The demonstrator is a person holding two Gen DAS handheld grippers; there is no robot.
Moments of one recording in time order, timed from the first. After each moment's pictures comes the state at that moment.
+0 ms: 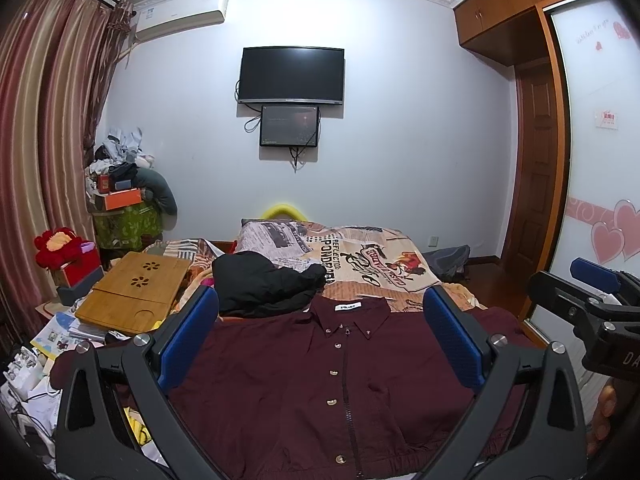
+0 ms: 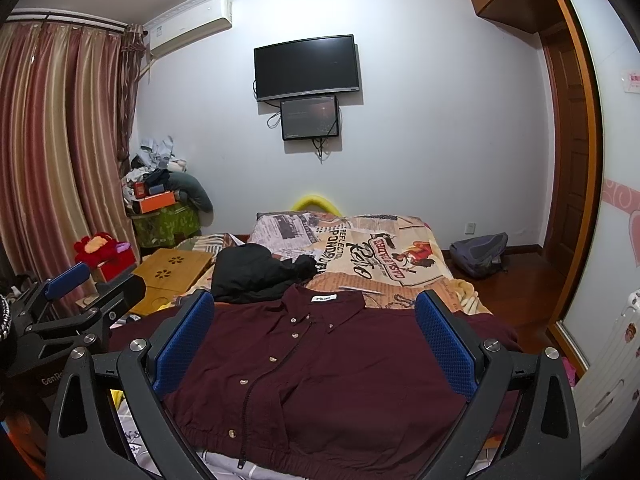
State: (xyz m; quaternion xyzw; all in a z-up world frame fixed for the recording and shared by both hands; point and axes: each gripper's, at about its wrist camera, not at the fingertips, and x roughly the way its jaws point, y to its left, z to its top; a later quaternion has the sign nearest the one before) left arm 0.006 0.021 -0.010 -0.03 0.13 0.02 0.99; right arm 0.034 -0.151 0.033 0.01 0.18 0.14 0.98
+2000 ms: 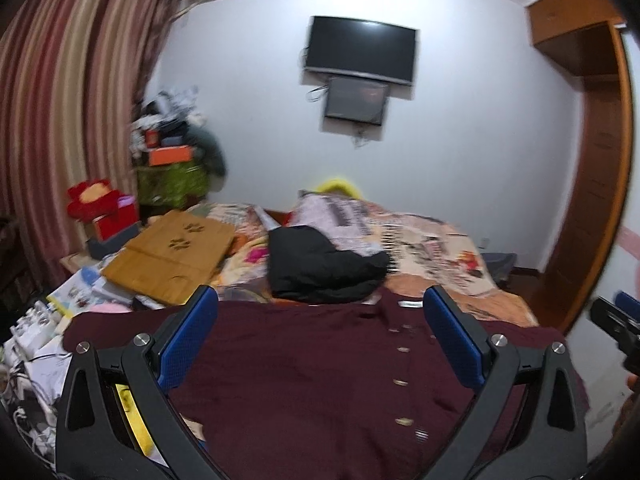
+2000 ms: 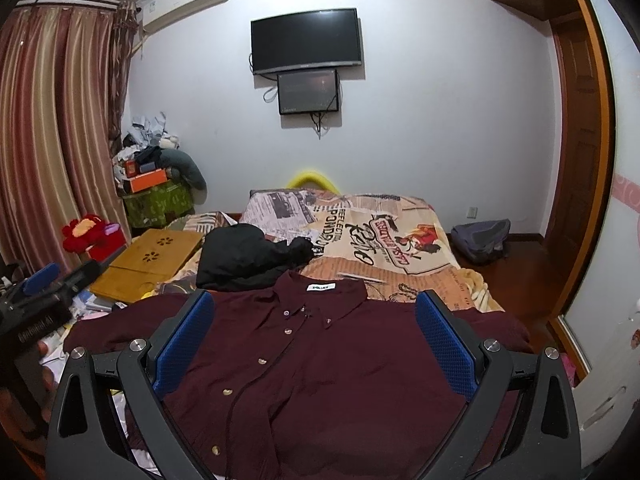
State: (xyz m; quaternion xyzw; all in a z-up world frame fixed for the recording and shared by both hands) left arm 0.075 0.112 -0.040 -0.09 0.17 0.13 0.97; right arm 0.095 -0.137 0.009 -0.01 0.23 0.13 0.97
